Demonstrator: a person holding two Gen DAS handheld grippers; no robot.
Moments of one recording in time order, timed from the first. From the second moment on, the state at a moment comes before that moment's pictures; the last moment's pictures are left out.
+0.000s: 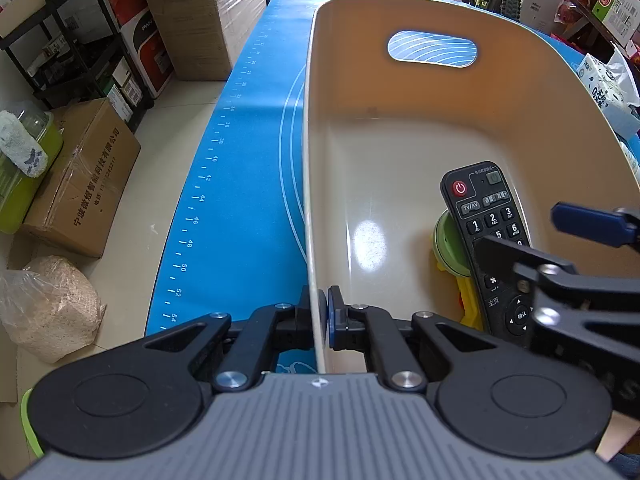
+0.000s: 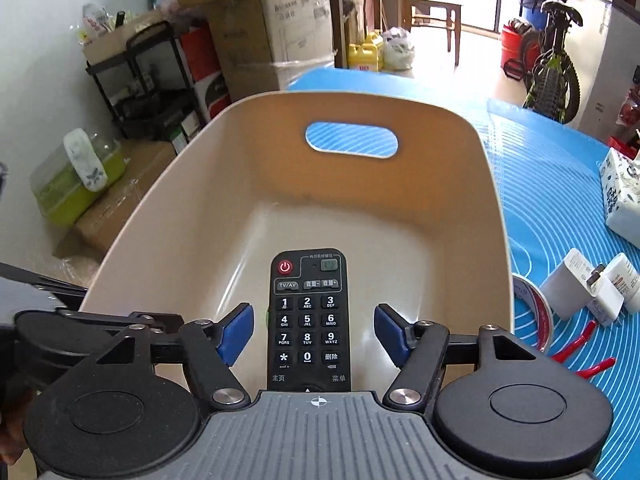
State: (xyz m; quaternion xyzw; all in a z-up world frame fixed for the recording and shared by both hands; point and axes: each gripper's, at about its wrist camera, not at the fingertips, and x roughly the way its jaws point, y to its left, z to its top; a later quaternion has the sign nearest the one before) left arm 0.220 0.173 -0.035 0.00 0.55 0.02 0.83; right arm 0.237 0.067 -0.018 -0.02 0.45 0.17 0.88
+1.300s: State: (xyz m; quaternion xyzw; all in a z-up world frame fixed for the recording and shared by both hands) left arm 0.220 0.174 -0.034 0.00 0.55 0.02 0.83; right arm 0.254 -0.118 -0.074 0.14 0.51 -0.07 0.85
